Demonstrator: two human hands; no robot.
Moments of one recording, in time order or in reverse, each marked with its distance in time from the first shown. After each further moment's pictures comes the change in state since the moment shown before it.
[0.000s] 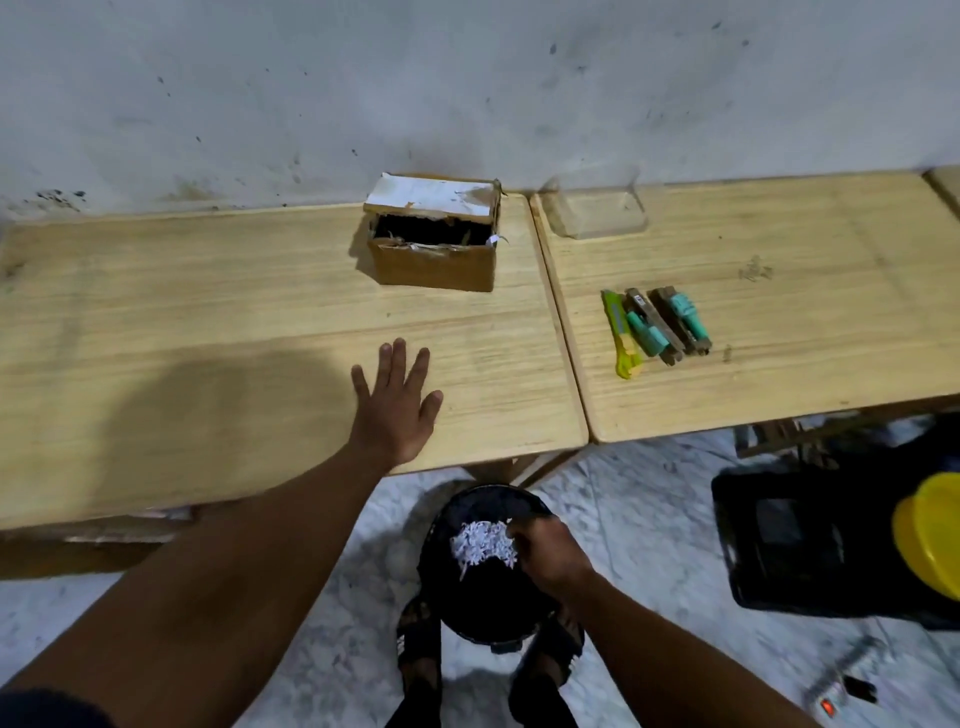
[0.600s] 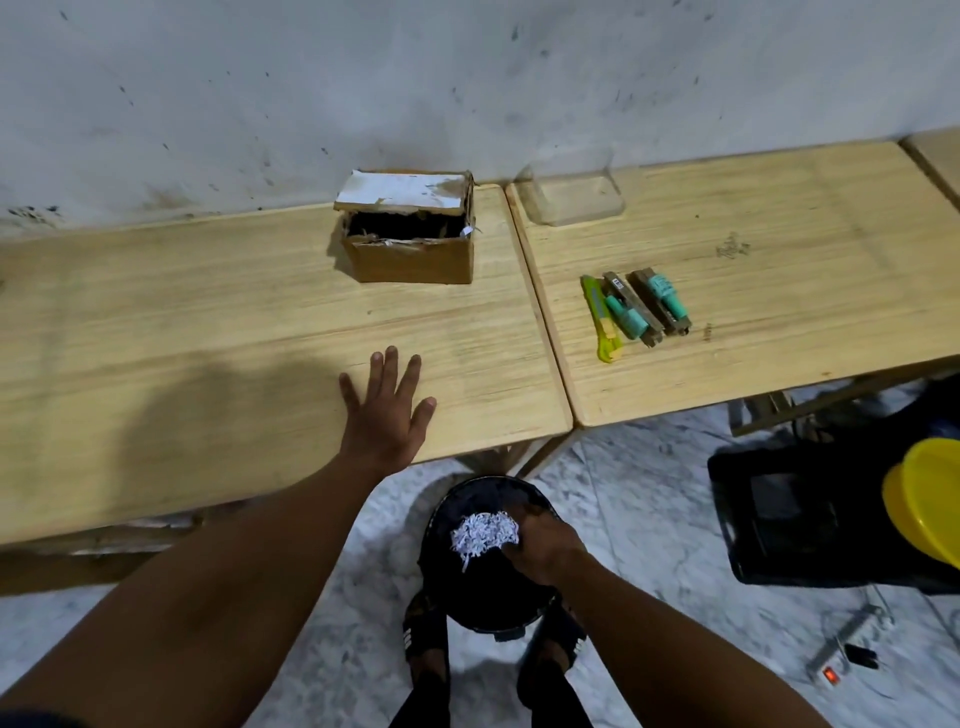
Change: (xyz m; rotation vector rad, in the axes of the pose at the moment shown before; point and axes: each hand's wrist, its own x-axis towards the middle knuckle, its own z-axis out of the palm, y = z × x) left_hand -0.018 0.009 0.002 -0.059 0.025 0.050; right_hand -0.007 0.002 -0.002 -0.137 -0.165 0.098
